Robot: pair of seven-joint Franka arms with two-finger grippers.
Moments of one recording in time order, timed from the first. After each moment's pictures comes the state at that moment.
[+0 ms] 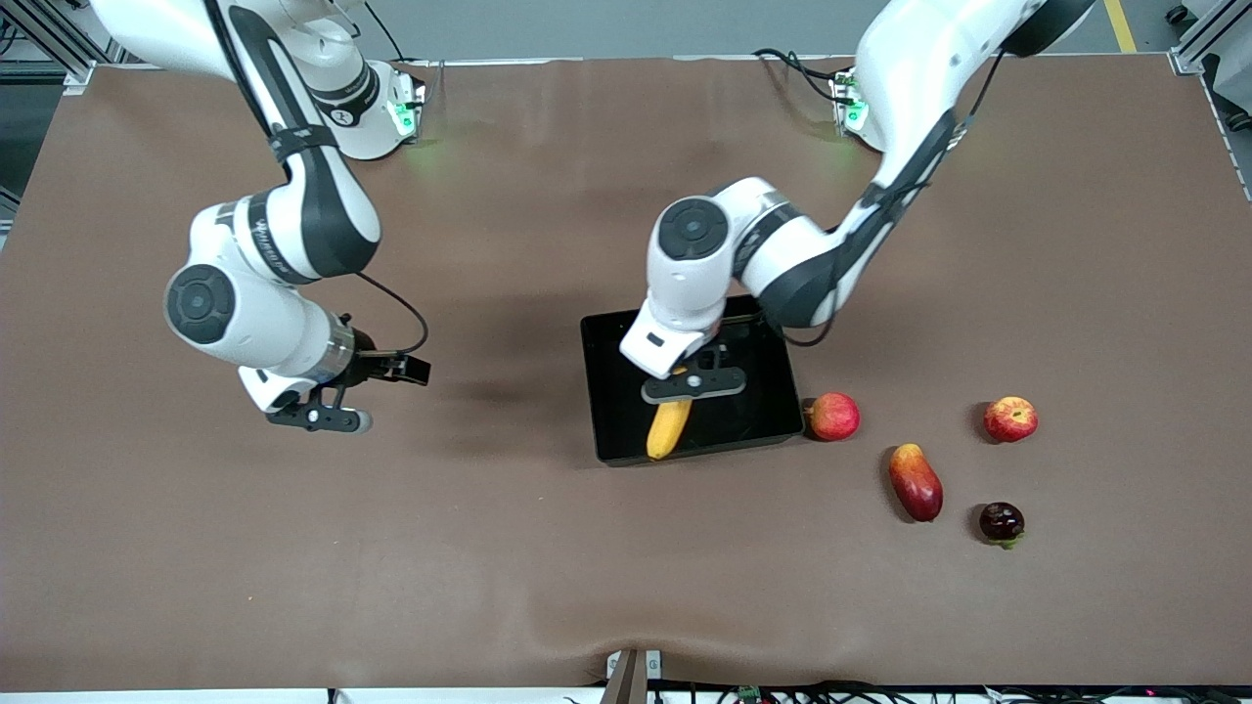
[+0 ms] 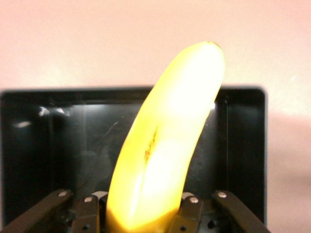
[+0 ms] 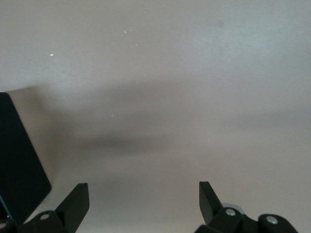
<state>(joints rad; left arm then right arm) -0.31 0.62 -0.48 -1.46 0.40 2.10 -1.00 0.29 0.34 -0.01 -1.79 0.18 2.07 0.32</state>
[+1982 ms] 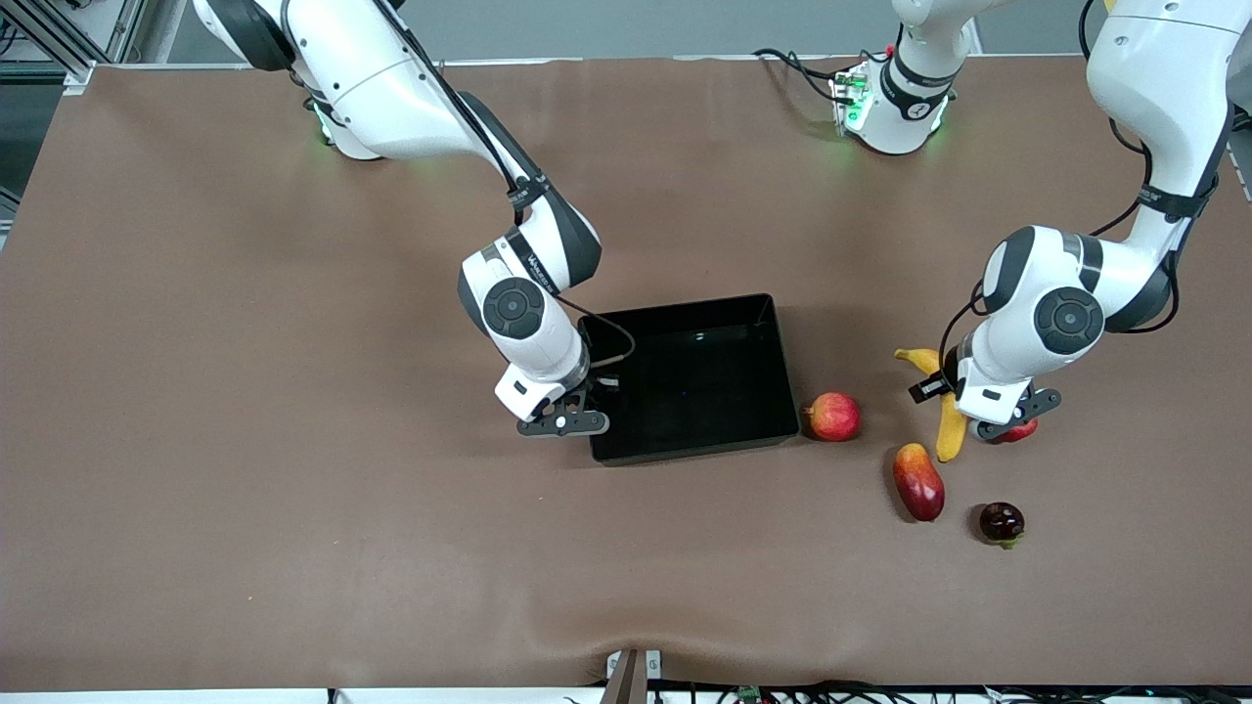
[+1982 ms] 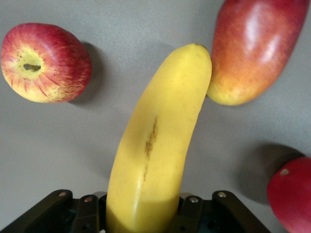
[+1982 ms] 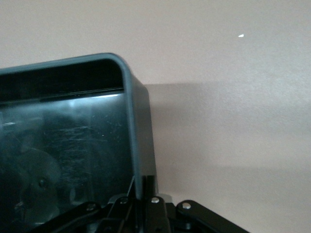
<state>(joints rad) 0.36 0.43 -0.47 -2.03 0.32 2.31 -0.76 0.65 0.76 -0.03 -1.47 0.17 2.34 0.50</state>
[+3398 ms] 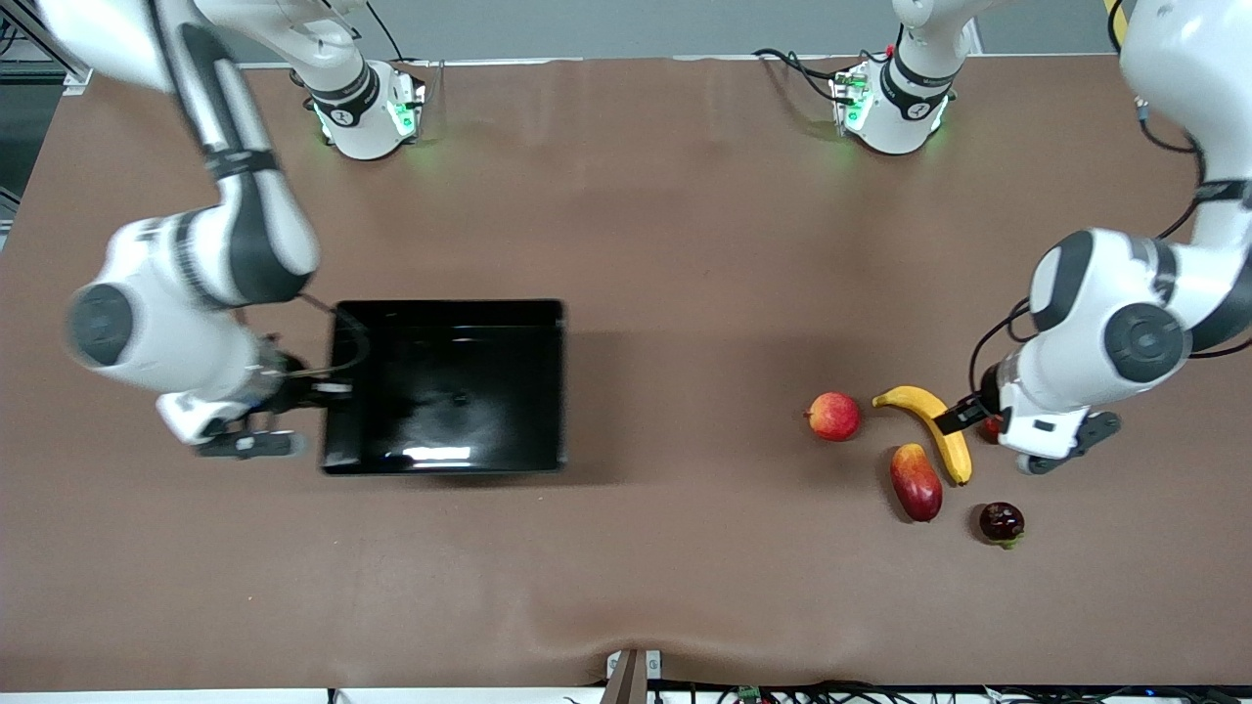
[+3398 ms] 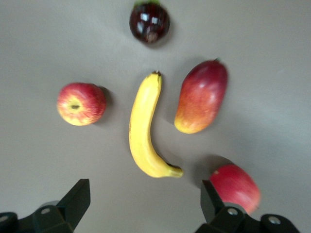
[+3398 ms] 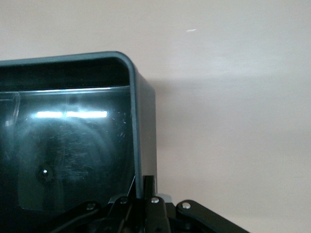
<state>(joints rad) 0.38 0.43 -0.59 -1.64 0.31 1.92 -0.77 0.10 0.37 -0.05 -1.70 0.15 2.01 -0.05</state>
